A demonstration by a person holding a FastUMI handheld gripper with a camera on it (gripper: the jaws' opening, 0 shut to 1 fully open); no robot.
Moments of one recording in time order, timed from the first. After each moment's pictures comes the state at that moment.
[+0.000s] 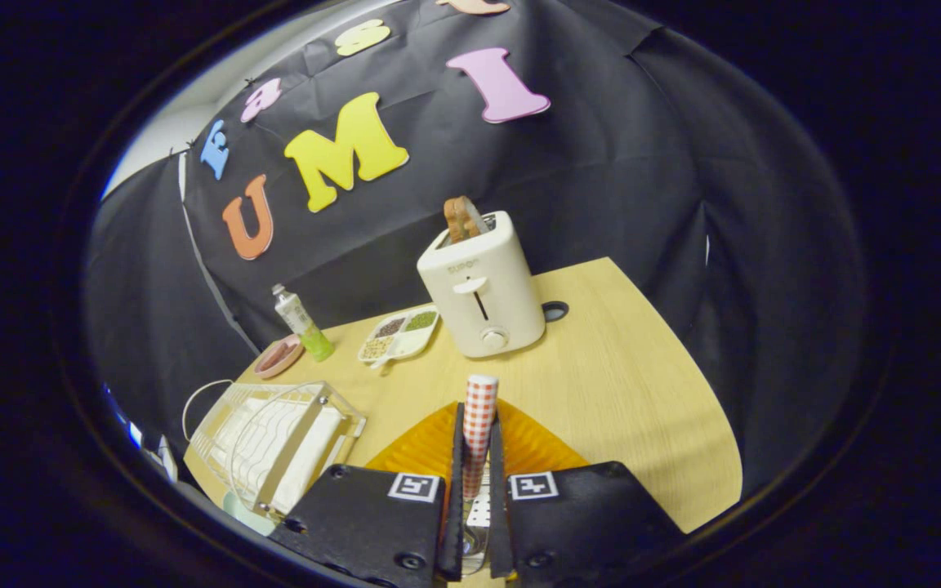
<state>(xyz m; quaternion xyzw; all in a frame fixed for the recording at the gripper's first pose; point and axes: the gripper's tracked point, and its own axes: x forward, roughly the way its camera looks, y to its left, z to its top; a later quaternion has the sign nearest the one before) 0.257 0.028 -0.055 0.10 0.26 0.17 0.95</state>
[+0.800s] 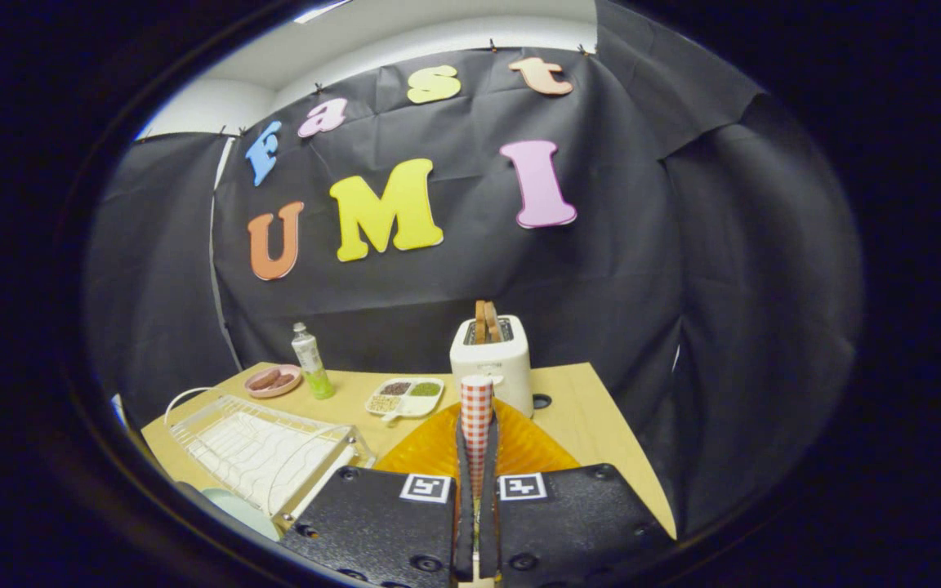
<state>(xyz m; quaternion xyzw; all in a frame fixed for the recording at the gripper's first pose) 0.202 0.030 0.055 0.01 0.10 0.11 0.99</state>
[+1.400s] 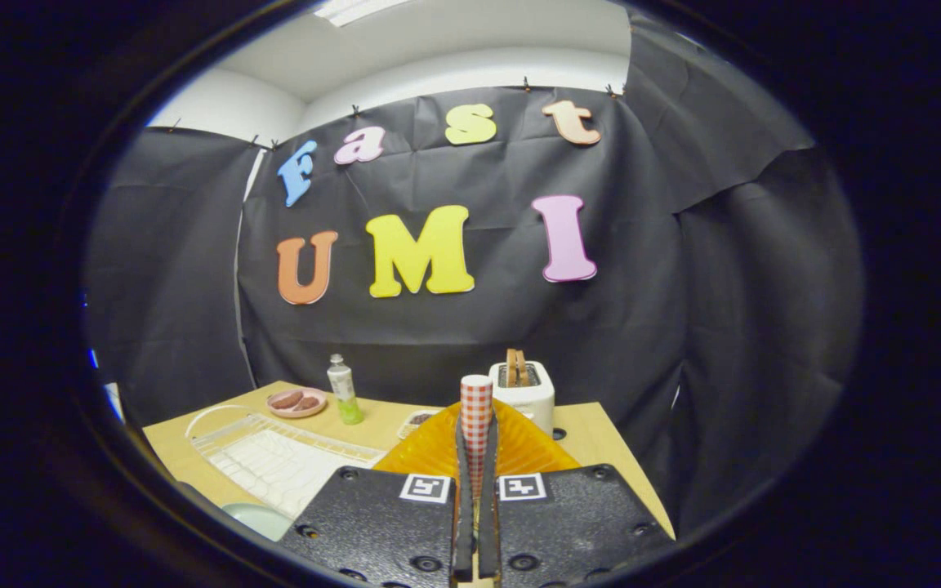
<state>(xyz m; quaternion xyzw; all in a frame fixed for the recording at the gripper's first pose) 0.123 0.083 0.105 -0.01 0.04 0.13 0.99</state>
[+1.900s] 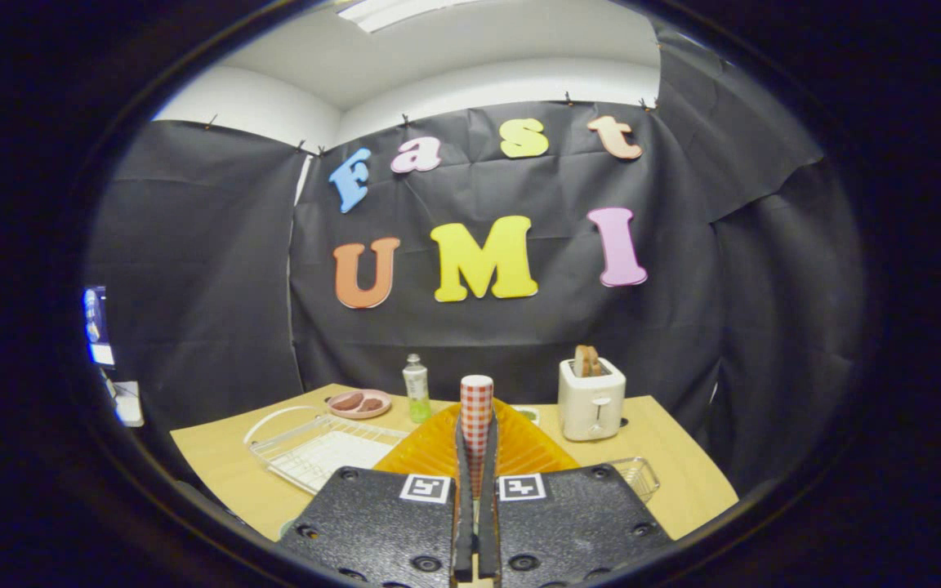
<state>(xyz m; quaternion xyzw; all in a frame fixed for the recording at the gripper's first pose) 0.035 0.204 0.070 -0.01 0.01 0.20 0.98</state>
